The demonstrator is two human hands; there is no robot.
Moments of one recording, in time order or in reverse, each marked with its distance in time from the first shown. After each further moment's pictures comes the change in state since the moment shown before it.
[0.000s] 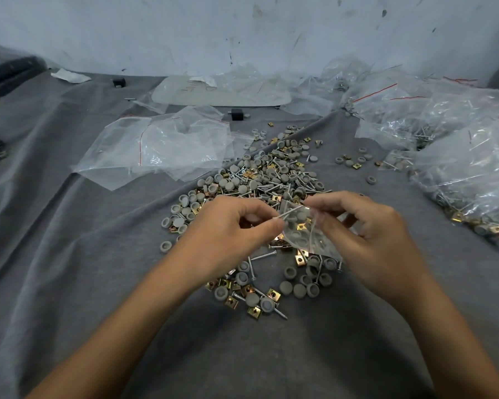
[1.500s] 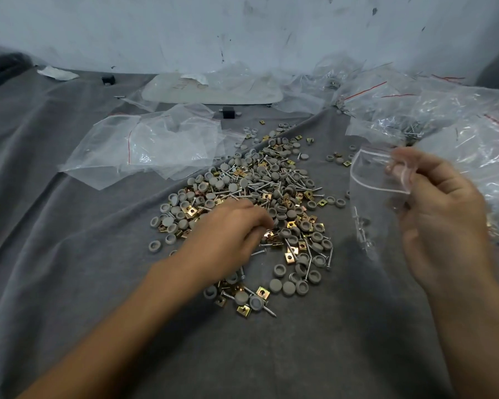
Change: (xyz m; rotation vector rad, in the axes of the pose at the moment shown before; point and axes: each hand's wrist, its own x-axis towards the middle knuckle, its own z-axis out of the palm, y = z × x) left_hand 0.012 -0.014 0.019 0.572 -0.034 0.161; right_hand 0.014 0.010 -0.042 0.735 0.505 0.307
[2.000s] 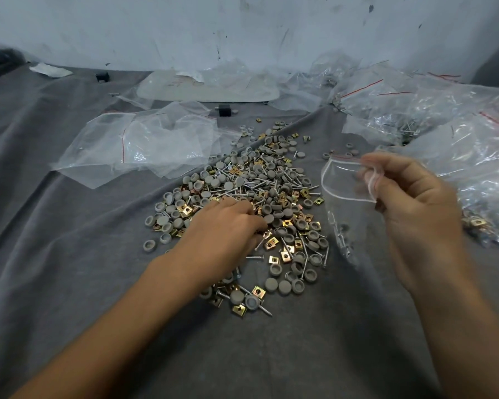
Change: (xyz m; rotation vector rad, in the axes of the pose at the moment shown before) left_hand 0.005 -0.002 0.004 0.304 -0.099 0.063; right_hand -0.009 0.004 0.009 -0.179 -0.094 -0.074
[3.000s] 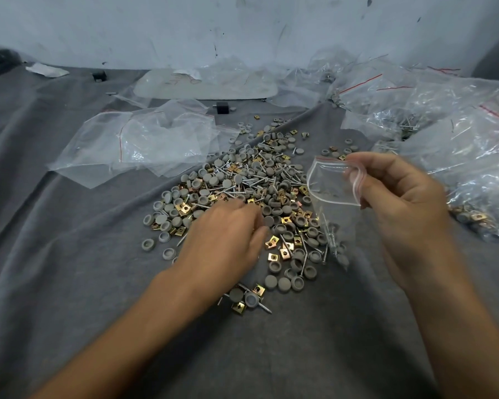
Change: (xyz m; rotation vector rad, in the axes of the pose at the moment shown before) left_hand -0.012 0.025 -0.011 -0.176 0.122 -0.243; right_hand -0.005 0.001 0.004 -0.098 -0.075 -0.066
